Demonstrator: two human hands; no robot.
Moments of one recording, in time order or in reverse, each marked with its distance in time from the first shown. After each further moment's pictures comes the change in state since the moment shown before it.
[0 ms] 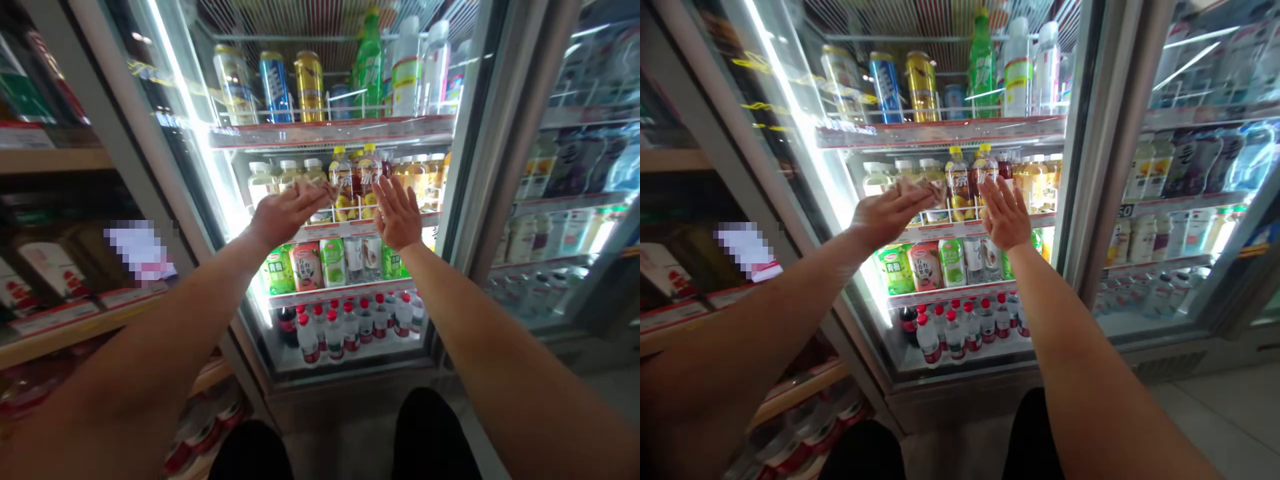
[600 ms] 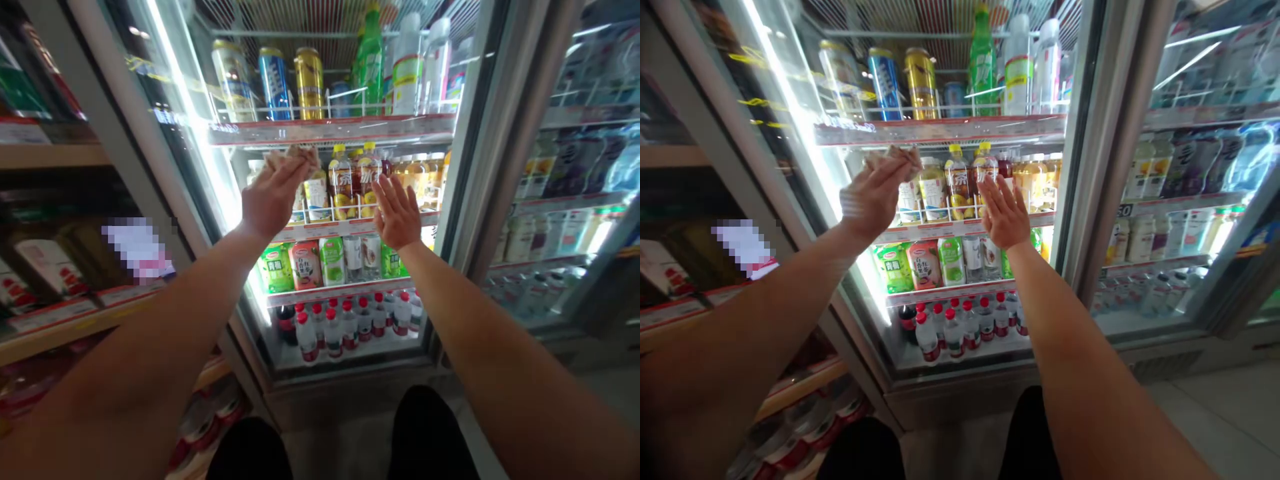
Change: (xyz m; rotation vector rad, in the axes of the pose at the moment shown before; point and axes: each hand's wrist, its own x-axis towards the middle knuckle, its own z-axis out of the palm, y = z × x) left_hand 0.003 -0.002 -0.002 0.037 0.180 -0.243; right_hand 0.000 0.000 0.000 0.017 -0.009 0.007
